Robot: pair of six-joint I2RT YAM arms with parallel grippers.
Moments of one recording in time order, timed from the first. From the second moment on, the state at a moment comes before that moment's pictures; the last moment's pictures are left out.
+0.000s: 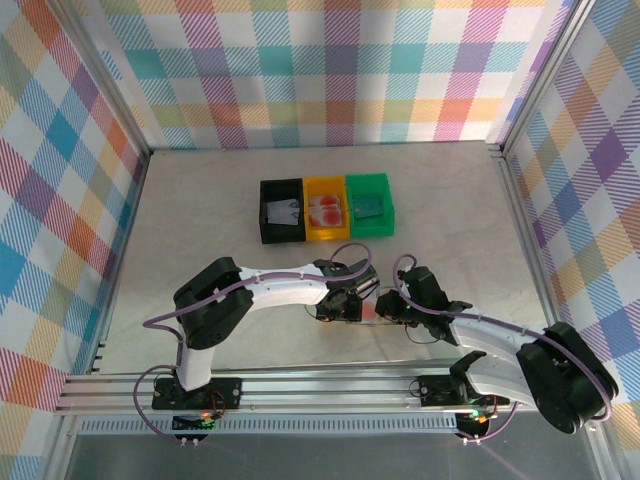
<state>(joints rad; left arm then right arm) -1.07 1.95 1.25 -0.70 -0.04 -0.97 0.58 1.14 0.26 0.05 -0.29 0.88</state>
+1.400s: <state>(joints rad) -1.08 1.96 1.28 -0.72 -0.05 -0.96 0.57 0.77 0.21 -0.25 -0.24 0.82</state>
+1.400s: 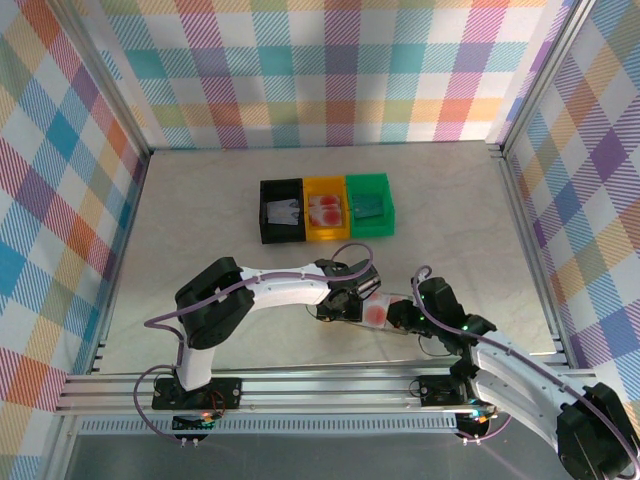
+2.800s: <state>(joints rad) -1.11 1.97 1.38 -0.78 -0.03 -0.90 0.54 0.76 0.17 -0.21 -0.24 0.85</state>
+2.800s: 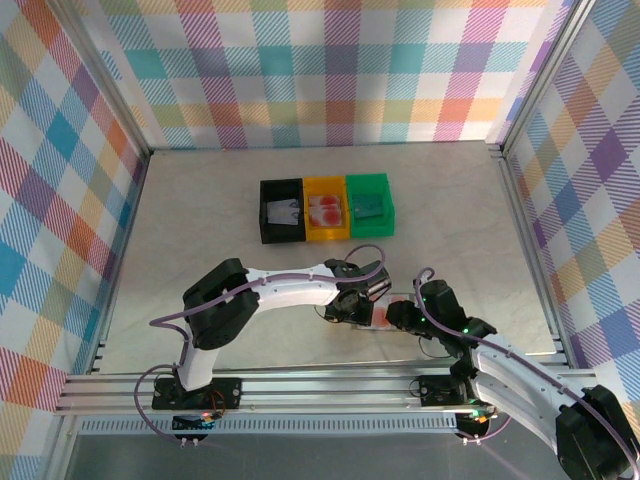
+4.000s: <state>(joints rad) -1.11 2.00 1.37 -0.73 0.00 -0.92 0.53 0.78 0.14 -0.14 -0.26 0.86</state>
